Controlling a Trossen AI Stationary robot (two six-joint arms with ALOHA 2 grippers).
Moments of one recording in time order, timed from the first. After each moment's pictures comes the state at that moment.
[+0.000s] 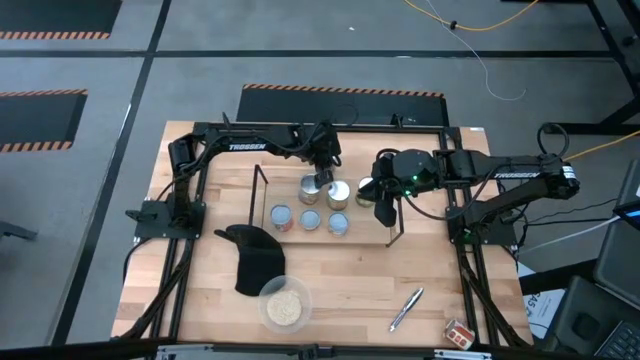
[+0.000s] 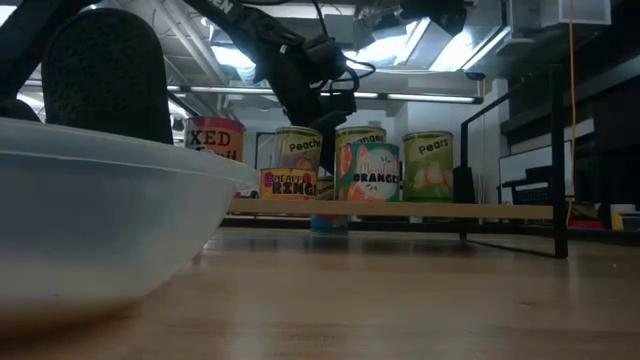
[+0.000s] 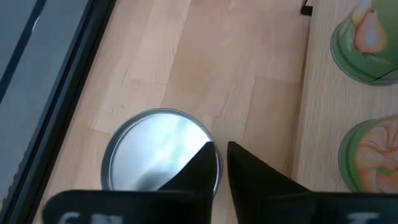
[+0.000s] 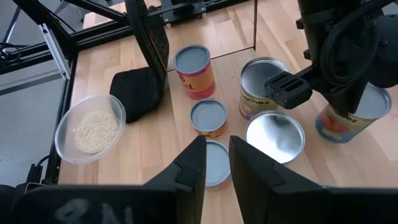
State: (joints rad) left arm 0.39 1.96 1.49 -0.46 -0.03 0.19; right arm 0.04 1.26 1.27 -0.68 0.06 0.31
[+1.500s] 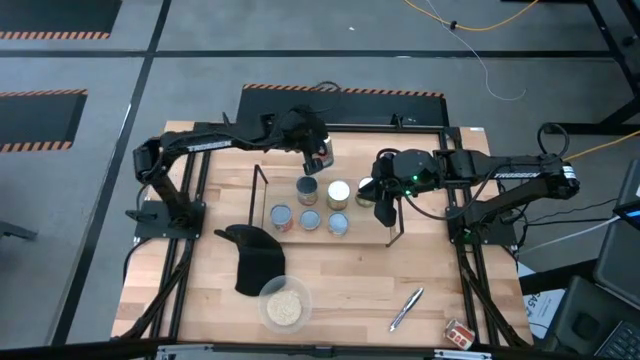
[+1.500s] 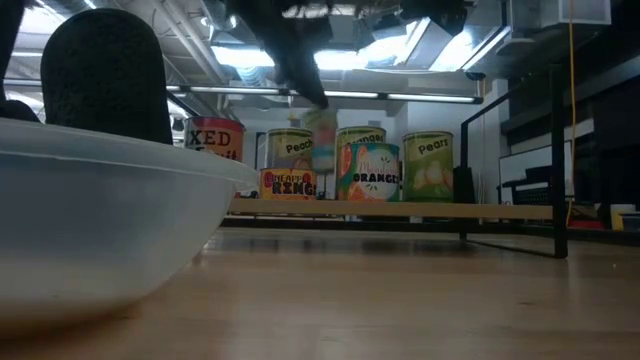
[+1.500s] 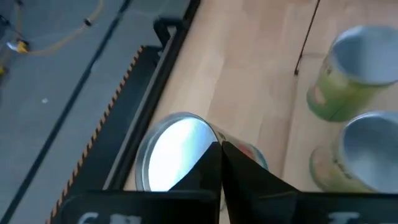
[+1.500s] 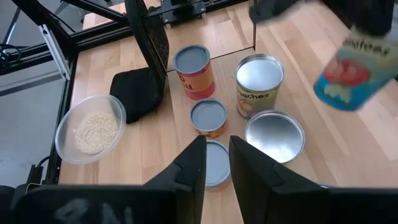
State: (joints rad) left arm 0.35 1.67 1.49 -0.53 -0.13 0.17; right arm 0.04 1.26 1.27 -0.68 0.06 0.31
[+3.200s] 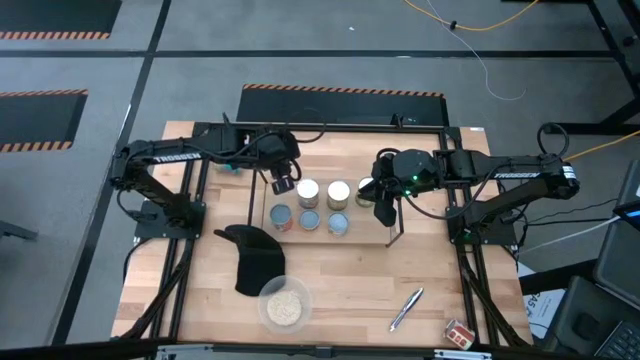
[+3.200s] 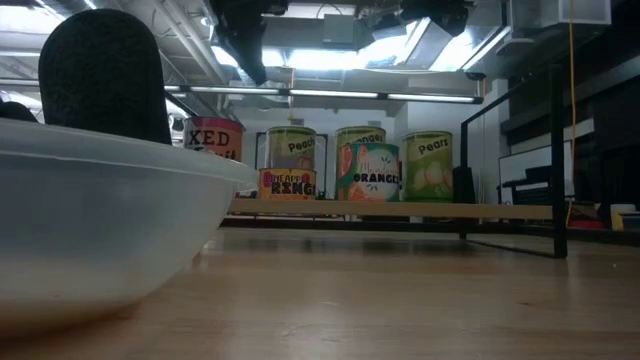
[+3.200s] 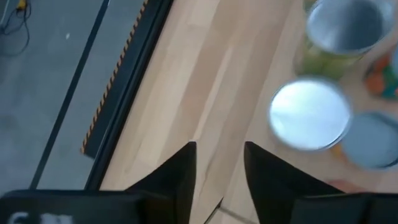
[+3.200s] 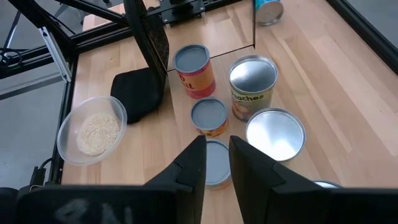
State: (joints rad) left arm 0.18 1.48 1.49 -1.02 -0.36 -0.05; right arm 0.04 1.26 1.27 -0.68 0.06 0.33
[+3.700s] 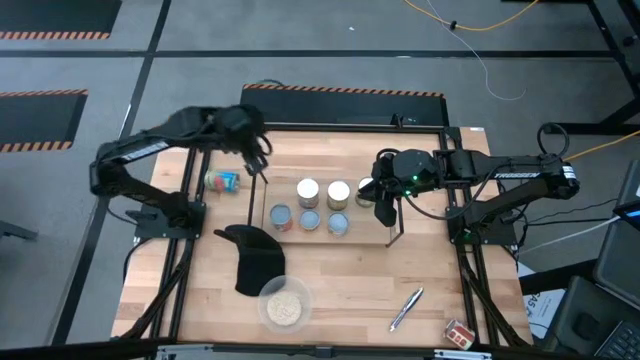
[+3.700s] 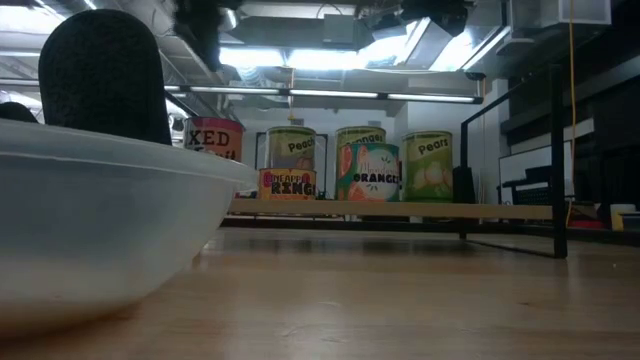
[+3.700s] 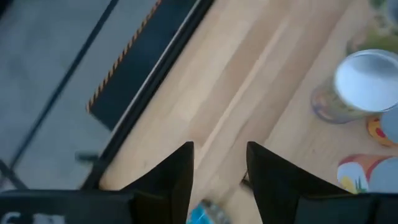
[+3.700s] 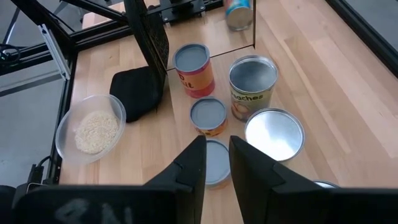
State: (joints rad) left arm 0.35 1.30 1.49 -1.21 -0.32 -0.11; right arm 0.04 1.26 1.27 -0.68 0.06 0.32
